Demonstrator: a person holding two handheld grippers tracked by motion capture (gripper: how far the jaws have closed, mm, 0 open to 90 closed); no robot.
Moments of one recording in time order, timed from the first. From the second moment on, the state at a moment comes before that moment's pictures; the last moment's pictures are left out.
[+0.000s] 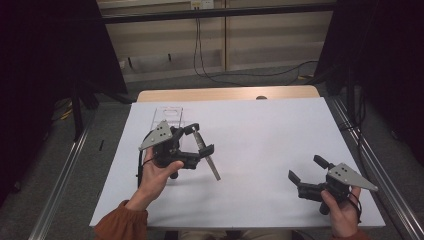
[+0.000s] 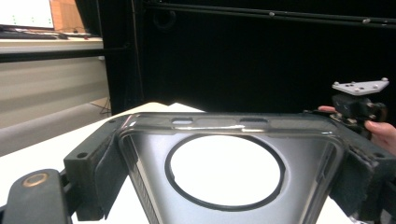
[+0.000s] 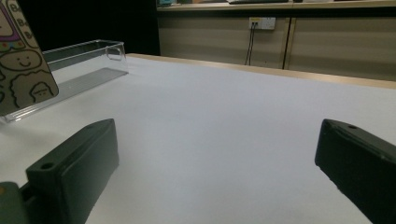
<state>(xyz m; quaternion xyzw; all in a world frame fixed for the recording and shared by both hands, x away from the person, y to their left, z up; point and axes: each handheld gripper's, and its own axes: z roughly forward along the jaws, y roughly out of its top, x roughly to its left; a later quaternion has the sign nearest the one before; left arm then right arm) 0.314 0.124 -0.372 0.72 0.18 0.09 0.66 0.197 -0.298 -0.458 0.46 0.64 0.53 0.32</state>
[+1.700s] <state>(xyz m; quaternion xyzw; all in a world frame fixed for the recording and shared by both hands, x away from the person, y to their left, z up) 0.367 0.190 -0.332 0.68 0.33 0.23 0.62 0.186 -0.315 -0.459 0.45 0.64 0.53 0.33</state>
